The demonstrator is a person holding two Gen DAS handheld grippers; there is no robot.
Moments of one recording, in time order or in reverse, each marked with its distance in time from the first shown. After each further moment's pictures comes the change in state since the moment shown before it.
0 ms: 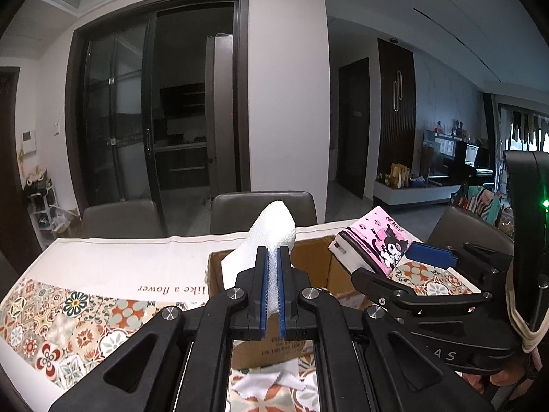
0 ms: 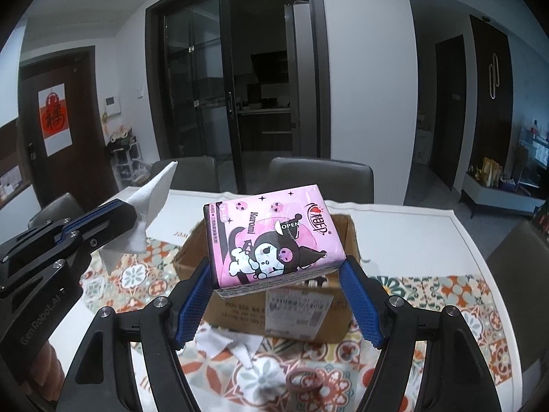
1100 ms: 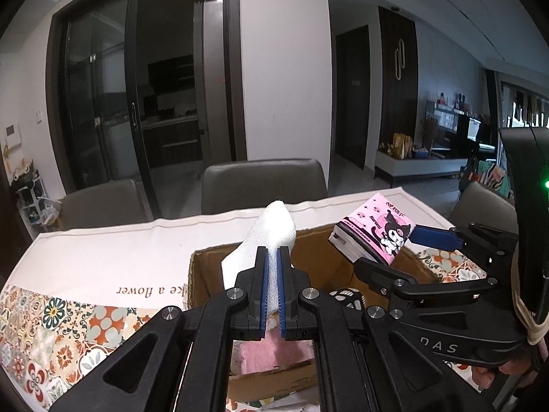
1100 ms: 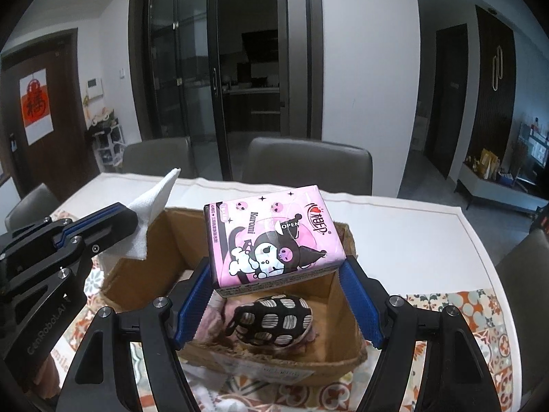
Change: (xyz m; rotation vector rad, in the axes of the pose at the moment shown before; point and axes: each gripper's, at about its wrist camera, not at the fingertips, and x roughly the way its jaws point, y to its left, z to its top) left arm 0.117 0.016 -0.005 0.029 0.148 -0.018; right arm 0.103 -0.019 0.017 -0.011 0.104 -0.049
